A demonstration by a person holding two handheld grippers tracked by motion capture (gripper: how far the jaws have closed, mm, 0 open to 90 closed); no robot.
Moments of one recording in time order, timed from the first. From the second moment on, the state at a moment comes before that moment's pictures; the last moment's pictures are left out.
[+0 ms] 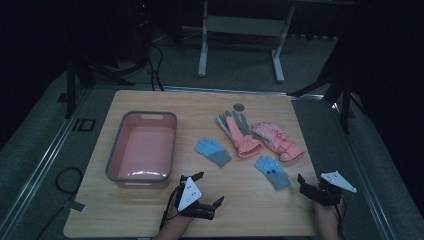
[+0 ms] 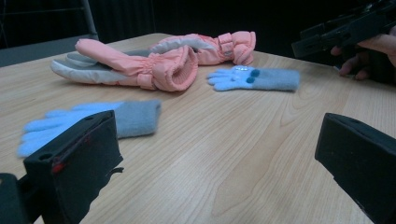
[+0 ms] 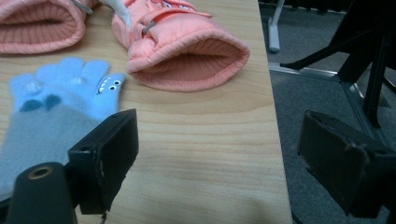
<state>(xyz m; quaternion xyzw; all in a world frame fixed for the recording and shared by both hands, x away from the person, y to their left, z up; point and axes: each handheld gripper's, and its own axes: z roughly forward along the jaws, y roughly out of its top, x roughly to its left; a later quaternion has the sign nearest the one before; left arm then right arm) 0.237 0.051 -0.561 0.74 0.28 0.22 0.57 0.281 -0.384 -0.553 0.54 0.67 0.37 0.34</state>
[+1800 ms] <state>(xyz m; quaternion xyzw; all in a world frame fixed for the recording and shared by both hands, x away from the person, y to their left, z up) 0.236 0.051 -0.561 0.74 0.27 0.22 0.58 0.355 -0.250 -0.454 0.37 0.80 0.44 0.19</state>
